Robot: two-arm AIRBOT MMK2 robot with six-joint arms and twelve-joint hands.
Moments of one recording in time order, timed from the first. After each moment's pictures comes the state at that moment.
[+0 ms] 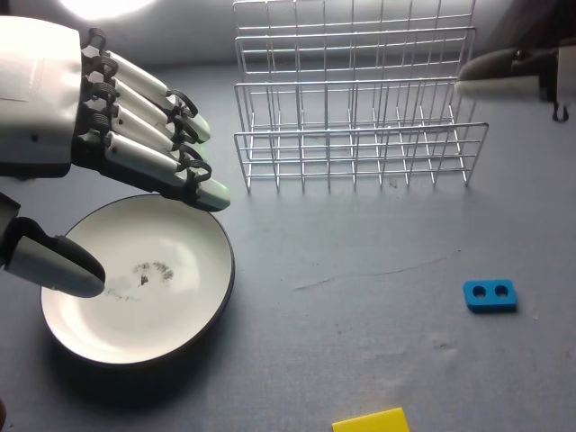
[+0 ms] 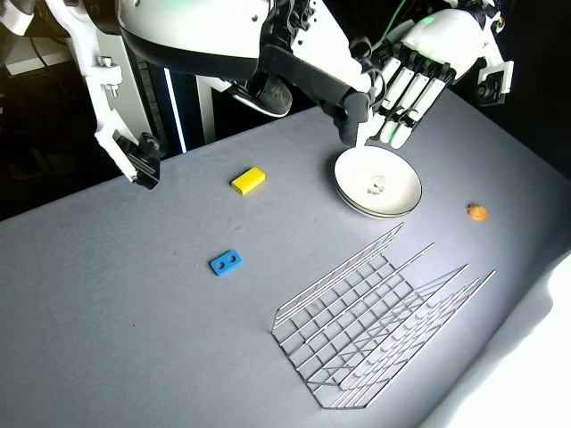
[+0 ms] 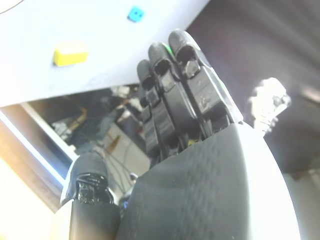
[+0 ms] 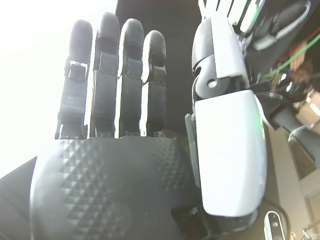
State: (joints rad) left arm 0.35 -0.82 1.33 1.59 -1.20 -0.19; right arm -0.45 -0.62 0.68 -0.26 0.53 -0.74
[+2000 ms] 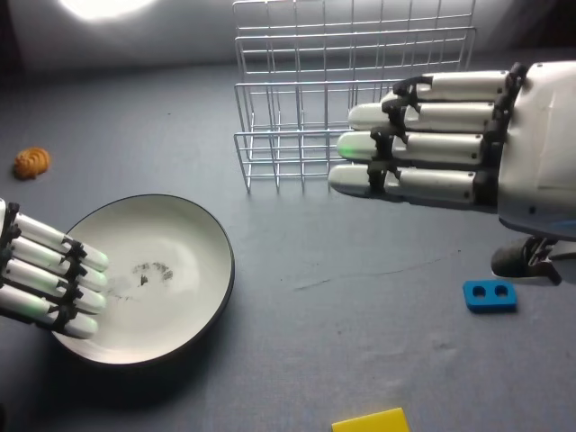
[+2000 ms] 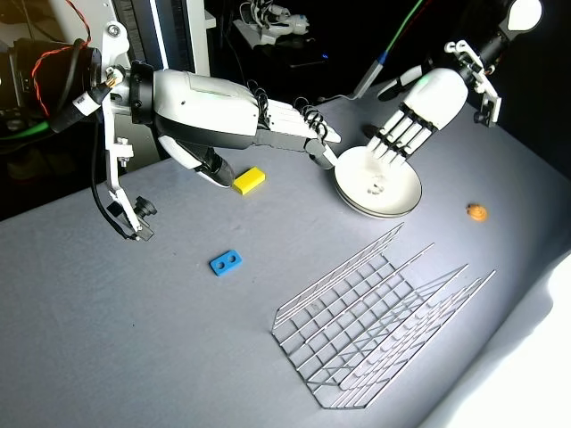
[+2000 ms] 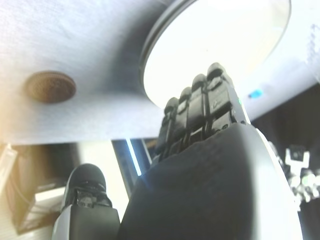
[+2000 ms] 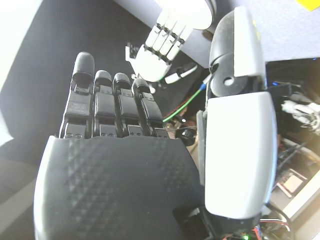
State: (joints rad) left arm 0.75 -0.94 1.66 1.75 -1.29 -0.03; right arm -0.59 -0.69 0.74 -0.65 0.54 -0.86
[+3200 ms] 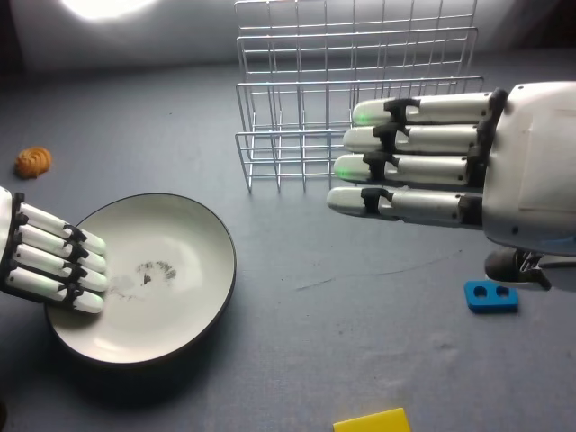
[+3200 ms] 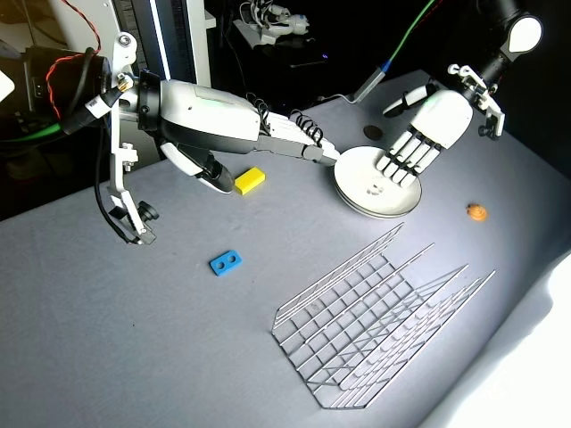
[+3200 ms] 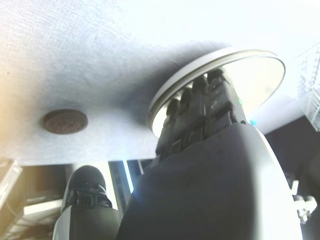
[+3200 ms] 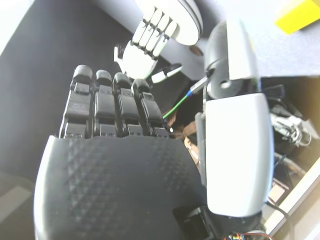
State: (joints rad) left arm 0.80 -1.04 1.78 1.73 -1.25 -0.05; right arm -0.60 -0.72 0.74 -0.66 0.49 -0.93
